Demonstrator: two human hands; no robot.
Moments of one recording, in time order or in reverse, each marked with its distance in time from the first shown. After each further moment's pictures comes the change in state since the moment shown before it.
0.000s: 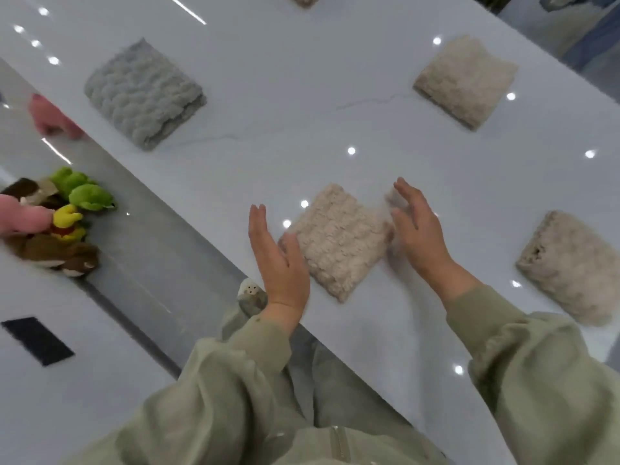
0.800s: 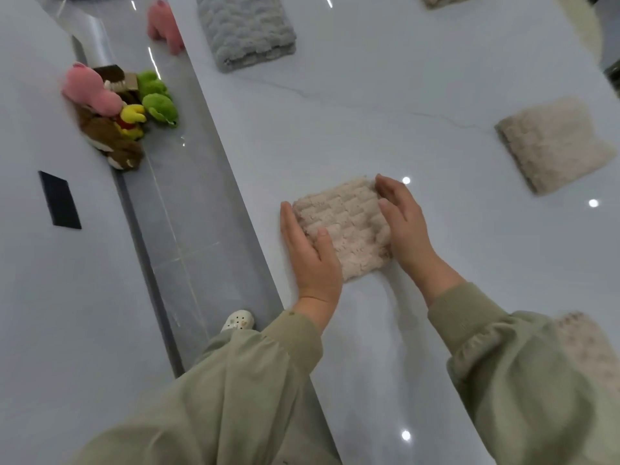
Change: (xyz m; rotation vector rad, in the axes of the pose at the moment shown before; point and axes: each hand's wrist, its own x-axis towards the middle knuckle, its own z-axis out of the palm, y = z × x) left_hand -0.045 0.010 0.067 -0.203 0.396 -0.233; right_hand 0.038 -0.014 0.021 0.099 -0.448 -0.147
